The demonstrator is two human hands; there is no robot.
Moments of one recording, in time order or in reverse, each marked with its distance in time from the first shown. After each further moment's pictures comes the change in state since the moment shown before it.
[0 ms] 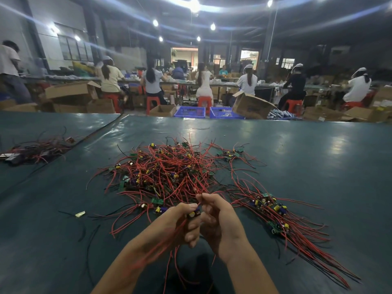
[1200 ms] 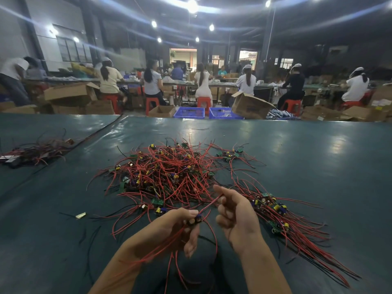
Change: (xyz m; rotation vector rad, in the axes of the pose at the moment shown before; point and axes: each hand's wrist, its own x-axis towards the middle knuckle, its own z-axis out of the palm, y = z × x) left_hand 0.012 -0.005 -0.023 0.500 0.000 -0.080; right_hand 0.003 -0.020 -0.019 0.070 0.133 -0.136
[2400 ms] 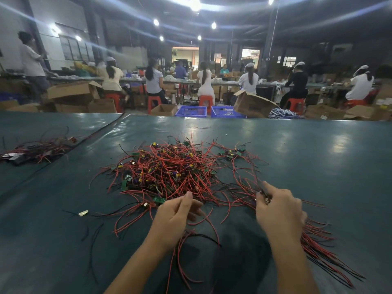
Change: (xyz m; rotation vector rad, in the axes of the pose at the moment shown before) left_hand -0.013 -0.004 0.013 0.222 0.480 0.483; right_hand -0.010 -0.043 -0.039 -1.538 0.612 -0.459
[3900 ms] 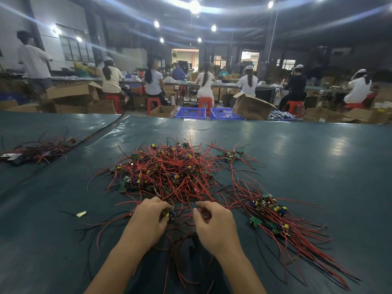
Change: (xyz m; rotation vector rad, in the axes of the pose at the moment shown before) left_hand 0.011 -0.030 -0.043 0.895 0.064 0.153; right_hand -0.049 -0.041 0.066 0.420 -0.298 -0.376
